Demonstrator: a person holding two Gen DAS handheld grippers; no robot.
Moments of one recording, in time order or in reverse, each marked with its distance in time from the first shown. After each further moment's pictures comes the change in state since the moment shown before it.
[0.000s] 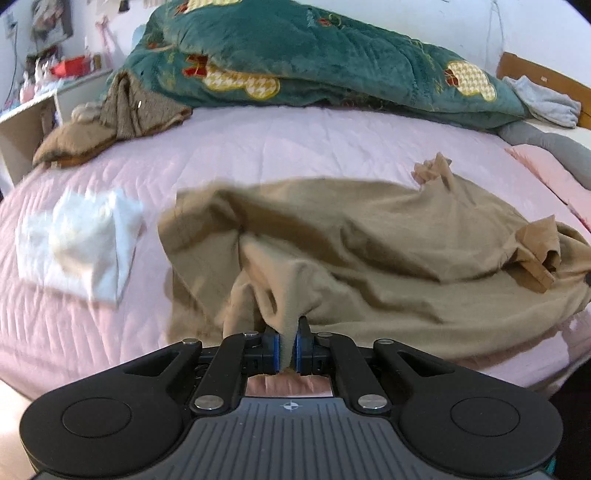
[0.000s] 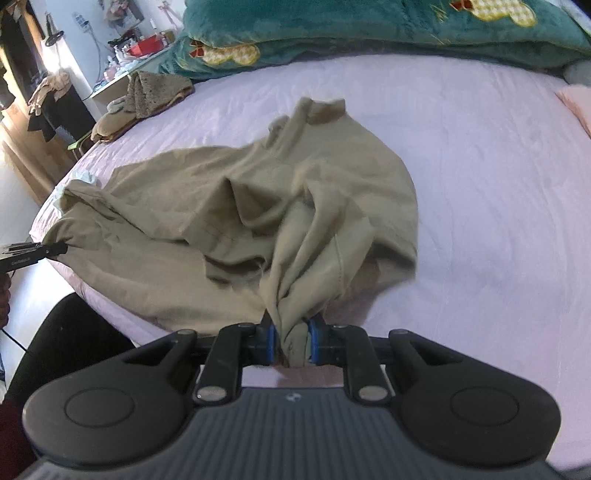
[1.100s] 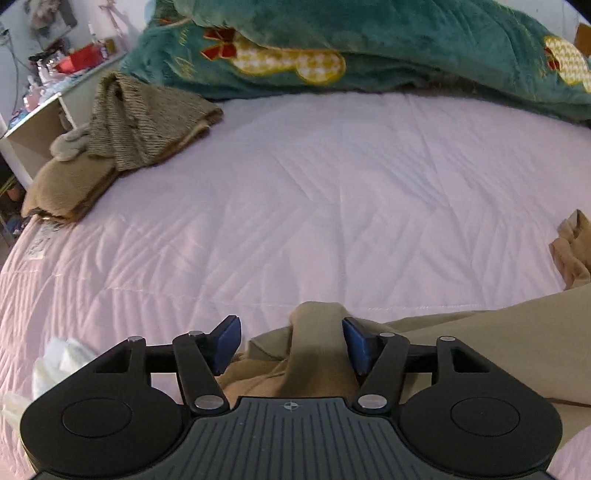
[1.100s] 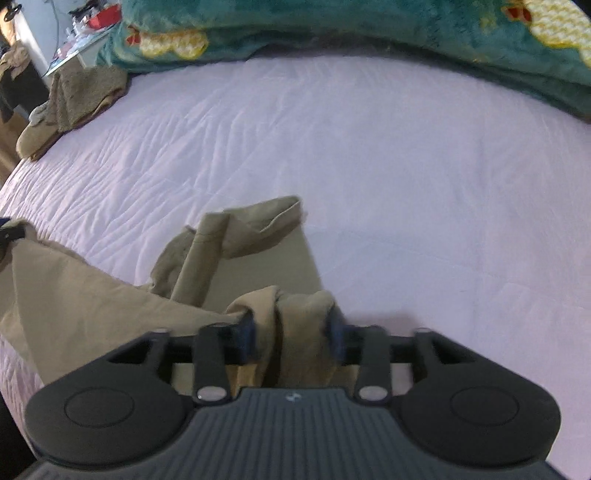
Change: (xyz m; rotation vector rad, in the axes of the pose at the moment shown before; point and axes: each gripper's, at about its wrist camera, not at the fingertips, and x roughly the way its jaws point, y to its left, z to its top) left arm 0.164 0.050 0.176 -0.019 0.160 0.203; right arm 0.139 -0.064 0.194 -0.036 0.106 -0.113
